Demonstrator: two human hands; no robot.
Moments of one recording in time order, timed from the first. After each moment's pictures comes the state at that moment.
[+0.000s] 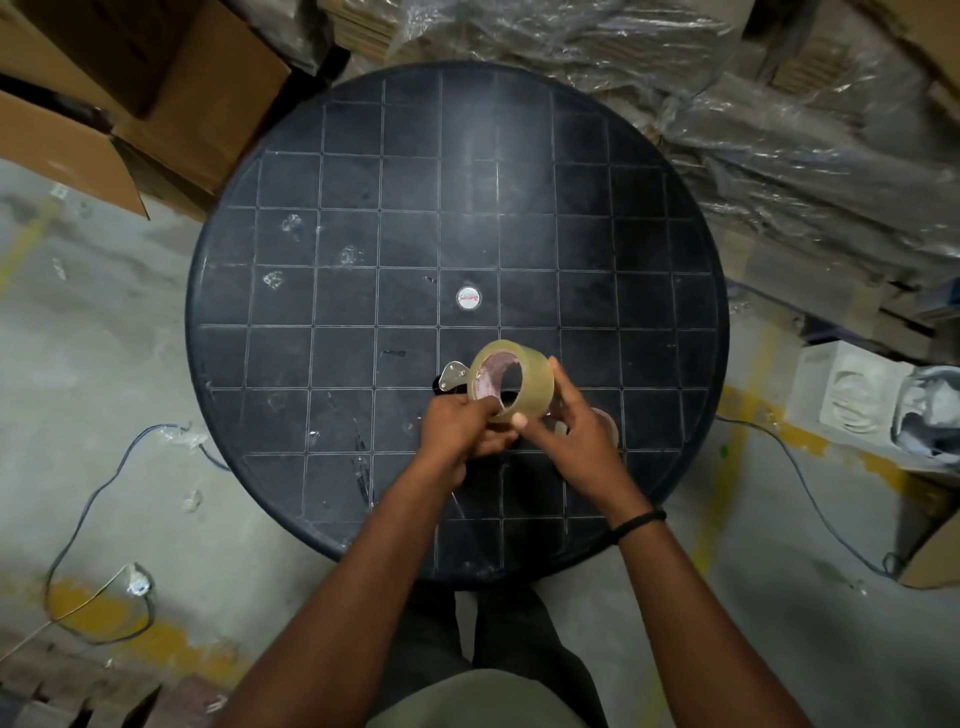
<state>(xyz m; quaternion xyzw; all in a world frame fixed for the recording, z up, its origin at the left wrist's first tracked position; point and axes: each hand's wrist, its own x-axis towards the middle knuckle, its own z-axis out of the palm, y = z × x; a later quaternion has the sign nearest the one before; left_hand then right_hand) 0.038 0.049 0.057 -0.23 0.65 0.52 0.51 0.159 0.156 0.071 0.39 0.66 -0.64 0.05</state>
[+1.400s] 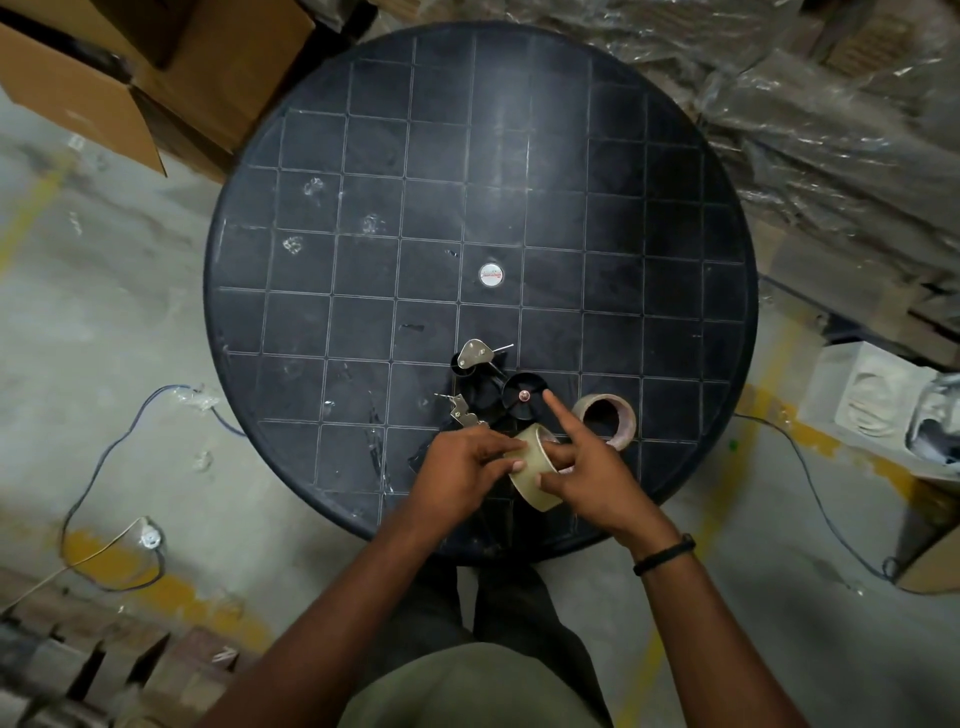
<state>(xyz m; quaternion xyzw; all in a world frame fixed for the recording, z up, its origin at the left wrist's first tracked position) 0.083 -0.028 0.016 0.26 0.80 0.42 0.34 0.185 0.136 0.081 0.36 0.69 -0.59 0.22</state>
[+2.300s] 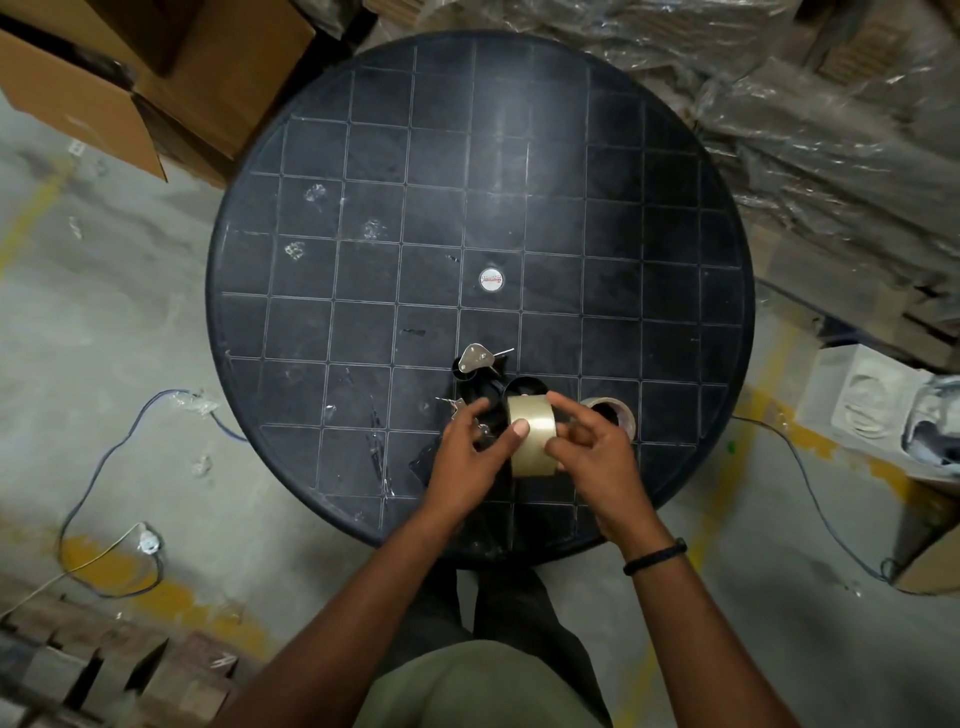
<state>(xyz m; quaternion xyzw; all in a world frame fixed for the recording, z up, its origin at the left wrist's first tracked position) 0.088 -0.012 0.030 -0.02 0.72 0.53 0.44 0.175 0.129 0.085 0.46 0.60 -0.65 0.04</state>
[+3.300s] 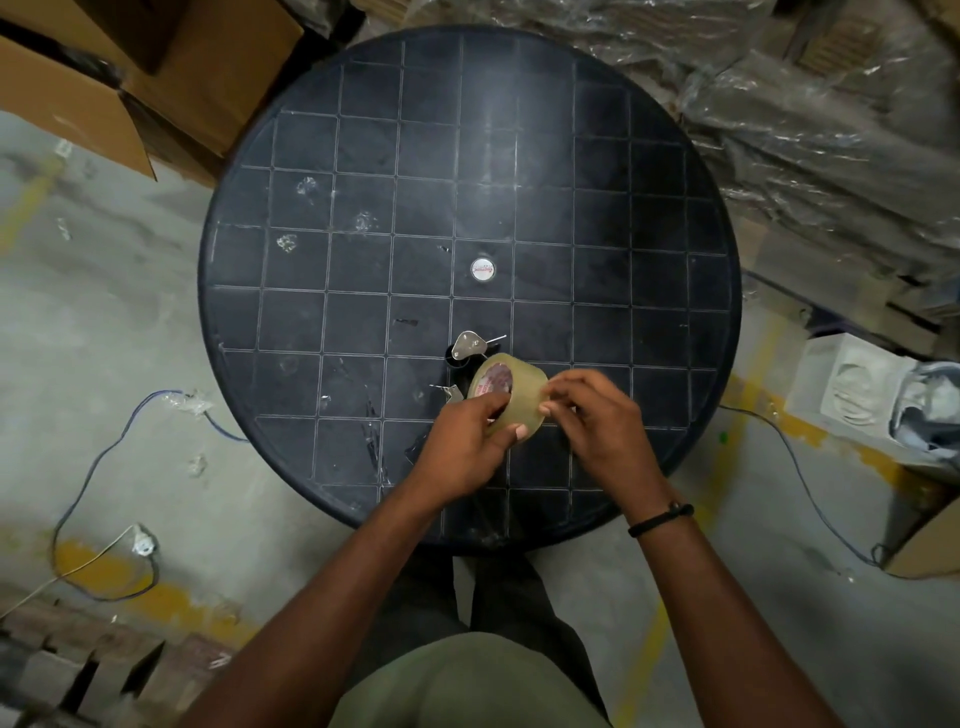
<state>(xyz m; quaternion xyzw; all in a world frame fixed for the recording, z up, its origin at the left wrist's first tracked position) 0.069 -0.012 0.057 0.26 0.80 0.39 0.37 0.180 0.153 0.077 0.23 0.89 -0.39 -0.02</state>
